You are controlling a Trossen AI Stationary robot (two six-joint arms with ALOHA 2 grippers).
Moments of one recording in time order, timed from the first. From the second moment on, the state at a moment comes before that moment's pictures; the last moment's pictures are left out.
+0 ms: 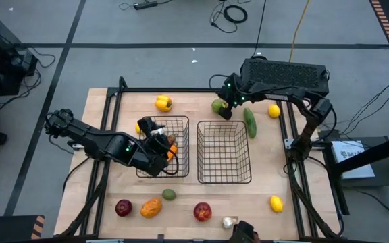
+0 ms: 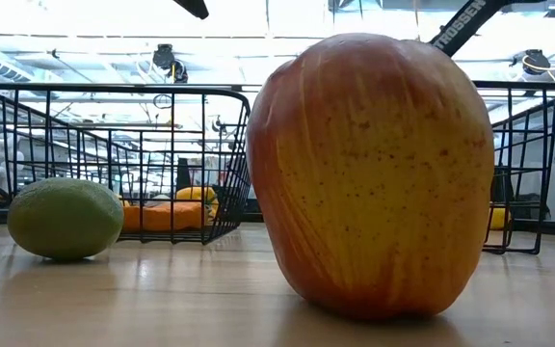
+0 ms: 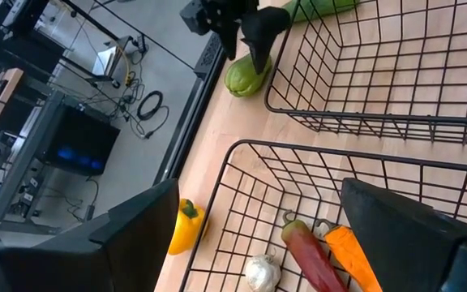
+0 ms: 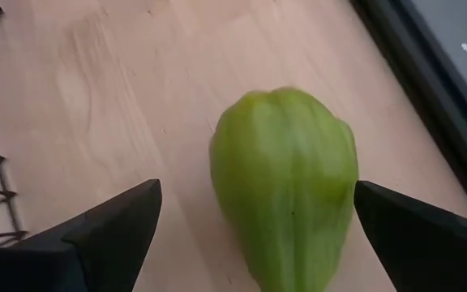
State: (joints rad) left arm -0.39 1.48 1.48 -1.13 -0.87 -0.36; right arm -0.69 1.77 1.09 -0.34 -0.18 -0.19
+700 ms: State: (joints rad) left arm -0.39 1.48 1.48 -1.13 -0.87 -0.35; right arm -0.62 1.78 1.09 -0.32 -0.01 -0.23
